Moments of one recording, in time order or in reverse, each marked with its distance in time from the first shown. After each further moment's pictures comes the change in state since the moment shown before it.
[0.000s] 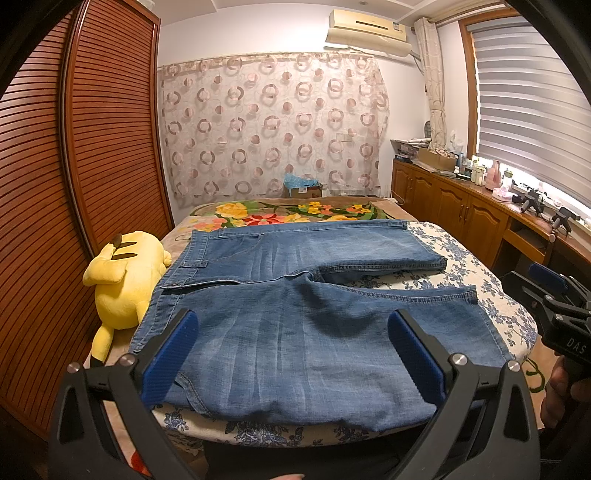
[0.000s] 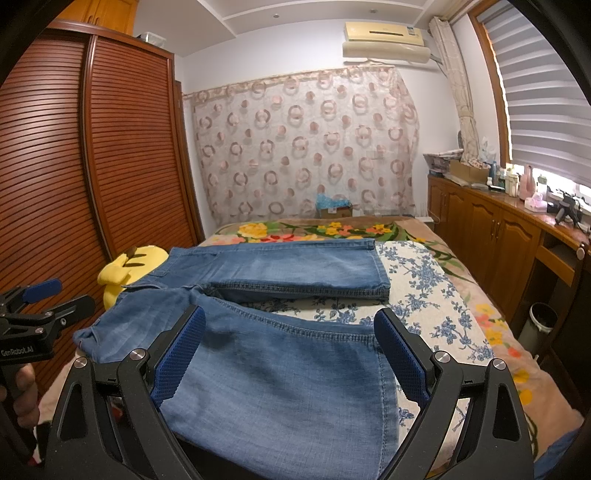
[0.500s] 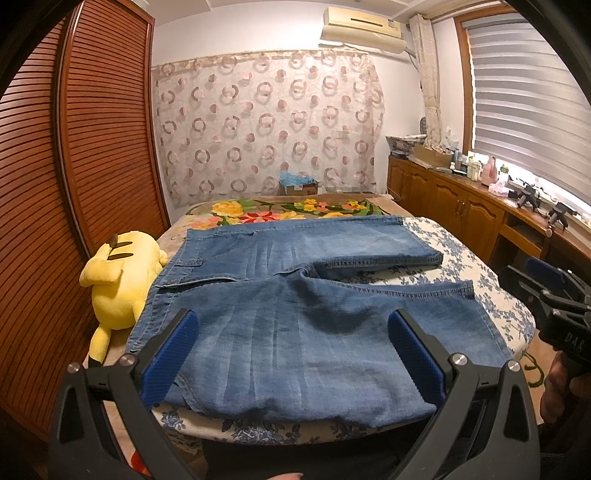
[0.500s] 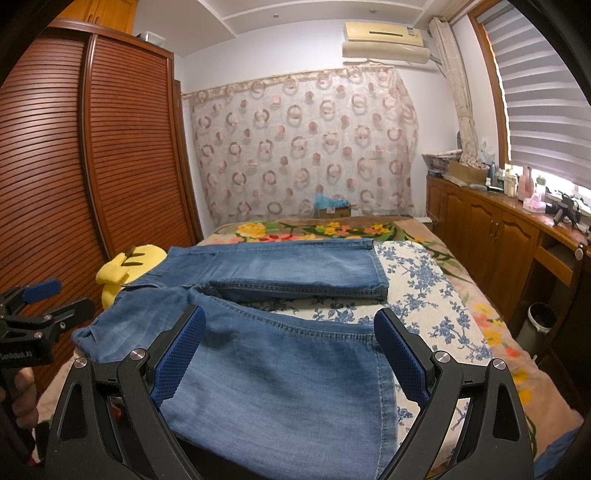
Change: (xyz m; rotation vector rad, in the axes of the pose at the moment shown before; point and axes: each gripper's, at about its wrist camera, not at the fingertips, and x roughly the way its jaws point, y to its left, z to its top) left arm 0.003 -0.006 -0.001 0.011 0.017 -0.012; right arm -0.001 0.002 0.000 -0.002 0.001 -0.004
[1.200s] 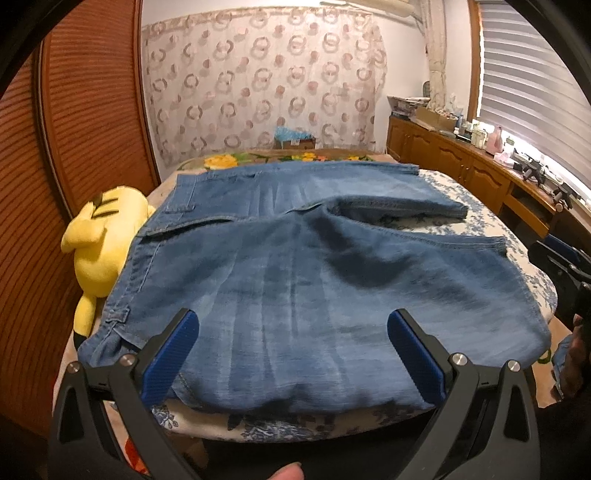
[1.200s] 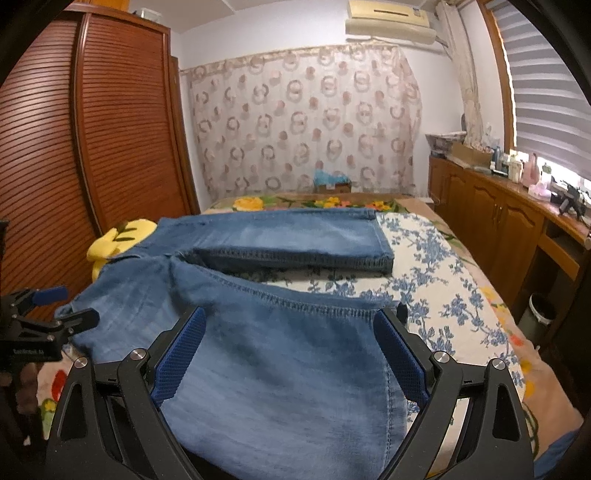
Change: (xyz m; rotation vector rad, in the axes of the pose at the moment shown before) left arm 0.066 0.036 -0.033 -0.018 0.171 -0.030; right arm 0.043 -0.012 -0.023 -0.011 0.100 -0.005
